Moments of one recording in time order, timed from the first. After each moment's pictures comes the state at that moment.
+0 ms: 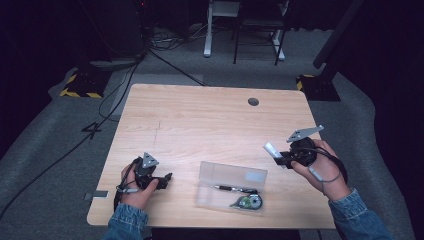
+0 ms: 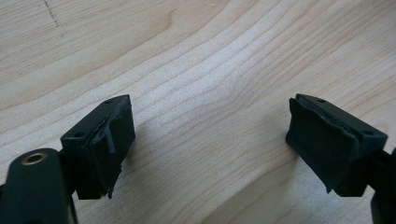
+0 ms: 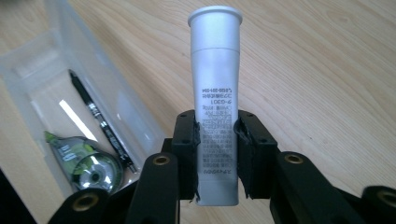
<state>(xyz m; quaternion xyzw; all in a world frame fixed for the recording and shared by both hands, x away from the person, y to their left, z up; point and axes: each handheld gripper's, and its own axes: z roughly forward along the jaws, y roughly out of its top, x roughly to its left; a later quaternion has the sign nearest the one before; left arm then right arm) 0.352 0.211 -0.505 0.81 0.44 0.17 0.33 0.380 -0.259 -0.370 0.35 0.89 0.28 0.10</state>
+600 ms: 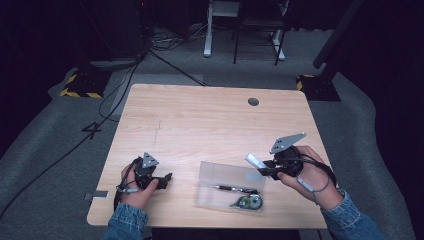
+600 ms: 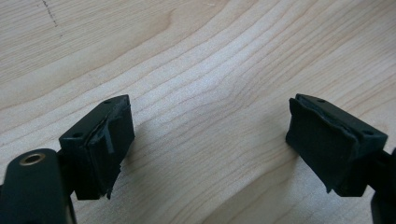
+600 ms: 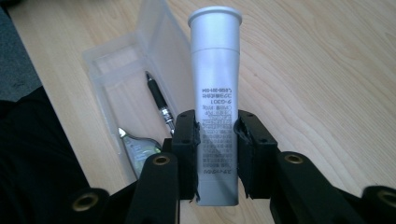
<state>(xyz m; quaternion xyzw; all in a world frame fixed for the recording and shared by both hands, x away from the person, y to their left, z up) 0.352 0.212 -0.505 0.81 0.44 0.17 0.33 0.351 -0.211 -0.359 0.26 0.92 0.29 0.07</state>
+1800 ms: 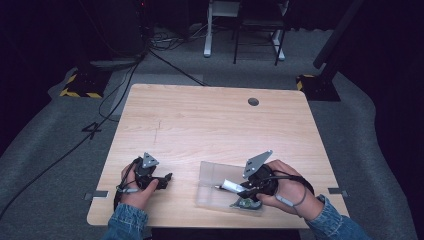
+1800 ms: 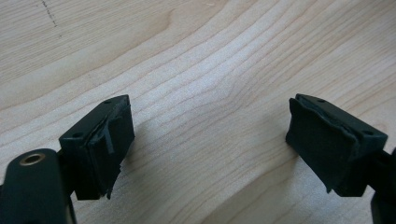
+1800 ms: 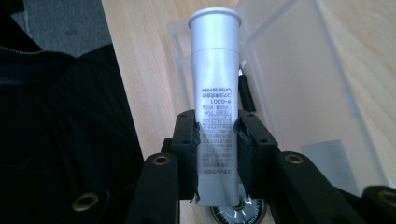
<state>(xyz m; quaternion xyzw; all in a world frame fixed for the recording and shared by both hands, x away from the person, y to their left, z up) 0.352 0.211 -0.505 0.82 0.44 0.17 0.33 0.323 -0.154 -0.387 0.15 0.96 0.25 0.00</state>
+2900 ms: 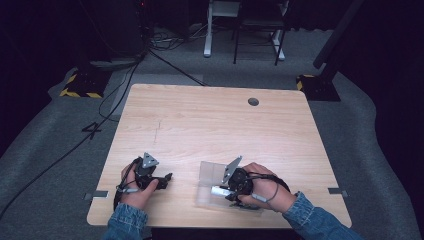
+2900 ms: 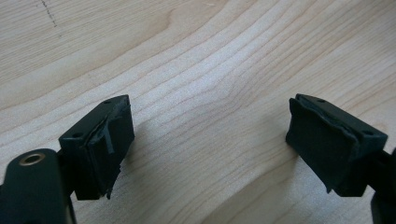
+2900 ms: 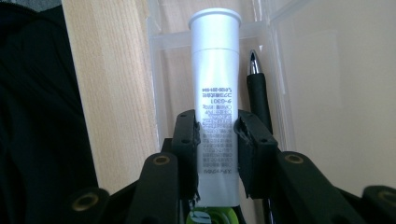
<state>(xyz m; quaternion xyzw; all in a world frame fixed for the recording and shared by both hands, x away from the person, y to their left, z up) 0.352 0.212 -0.505 0.82 0.44 0.17 0.33 0.346 -0.112 -0.445 0.11 0.98 0.18 -0.01</state>
